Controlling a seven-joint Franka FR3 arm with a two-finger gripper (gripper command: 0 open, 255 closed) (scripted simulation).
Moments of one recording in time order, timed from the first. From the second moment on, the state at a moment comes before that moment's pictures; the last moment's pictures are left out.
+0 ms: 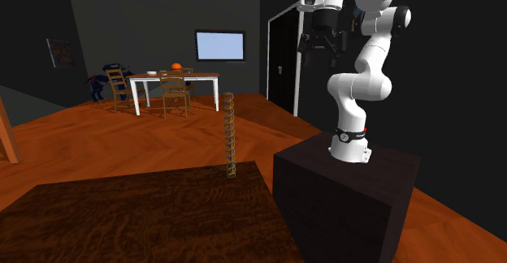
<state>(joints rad) 0.00 -0.81 -0.01 -2.41 -0.03 1.67 -0.02</state>
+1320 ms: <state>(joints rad) -0.02 -0.07 -0.26 -1.89 -0.02 1.76 -0.41</state>
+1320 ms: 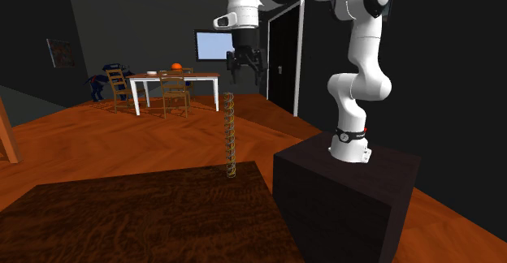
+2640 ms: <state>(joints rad) -0.05 0.13 -0.28 -1.78 0.02 1.82 -0.50</state>
